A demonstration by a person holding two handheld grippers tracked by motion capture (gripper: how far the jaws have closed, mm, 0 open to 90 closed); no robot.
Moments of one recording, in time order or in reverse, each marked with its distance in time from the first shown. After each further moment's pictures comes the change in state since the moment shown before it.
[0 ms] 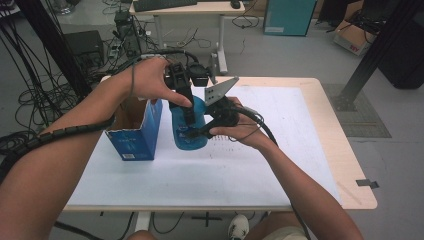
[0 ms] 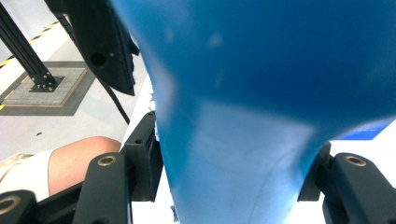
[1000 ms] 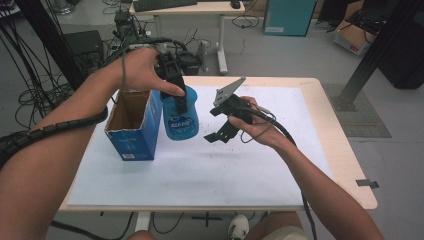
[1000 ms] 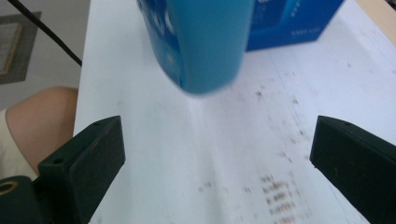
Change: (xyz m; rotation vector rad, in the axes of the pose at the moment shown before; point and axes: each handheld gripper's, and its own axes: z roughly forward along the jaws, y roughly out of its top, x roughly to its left) left arm 0.013 -0.018 -0.021 -0.049 0.045 -0.204; right arm -0.003 -0.018 -0.034 0.277 -0.202 0.132
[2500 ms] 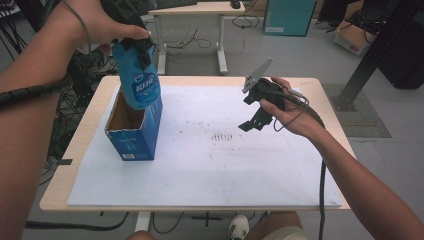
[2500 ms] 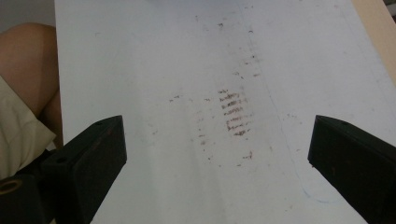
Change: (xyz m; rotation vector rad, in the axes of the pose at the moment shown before) left arm 0.049 -0.053 -0.103 -0.011 0.112 -0.574; right arm -0.011 -0.007 -0.075 0.208 -0.082 0.009
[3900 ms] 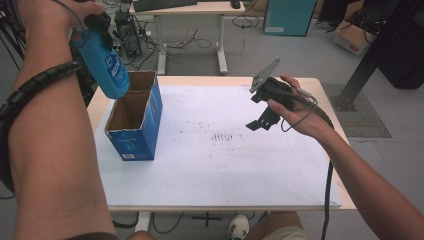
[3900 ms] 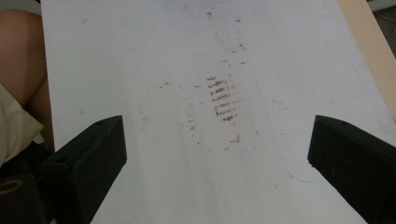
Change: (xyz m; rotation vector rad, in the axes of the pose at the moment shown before) left arm 0.092 -0.029 -0.005 -0.075 -0.052 -0.606; right arm -0.001 -0.008 -0.013 0.019 -0.047 -0.009
